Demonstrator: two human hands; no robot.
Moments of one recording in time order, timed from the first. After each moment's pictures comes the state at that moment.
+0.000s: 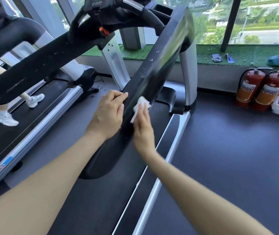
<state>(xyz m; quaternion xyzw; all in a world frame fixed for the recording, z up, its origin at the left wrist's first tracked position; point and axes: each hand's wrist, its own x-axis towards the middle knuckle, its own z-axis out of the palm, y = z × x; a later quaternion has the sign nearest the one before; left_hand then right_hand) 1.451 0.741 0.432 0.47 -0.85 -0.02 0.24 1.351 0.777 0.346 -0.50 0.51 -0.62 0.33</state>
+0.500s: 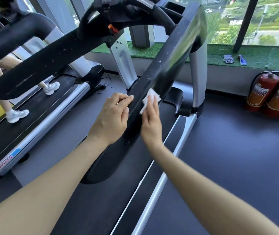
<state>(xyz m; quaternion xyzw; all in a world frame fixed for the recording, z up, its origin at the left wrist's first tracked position) 1.449 0.744 0.434 0.48 -0.85 -0.01 0.24 1.334 0.750 0.360 -0.47 0.49 -0.65 0.35</state>
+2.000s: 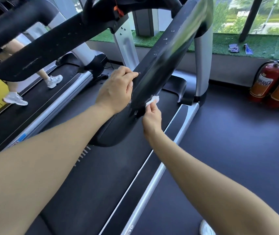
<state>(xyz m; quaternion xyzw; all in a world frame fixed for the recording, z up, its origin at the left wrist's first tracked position) 1.456 0.757 0.441 0.47 -0.85 0.01 0.23 1.365 0.781 0.329 -0.29 0.55 -0.60 0.51</state>
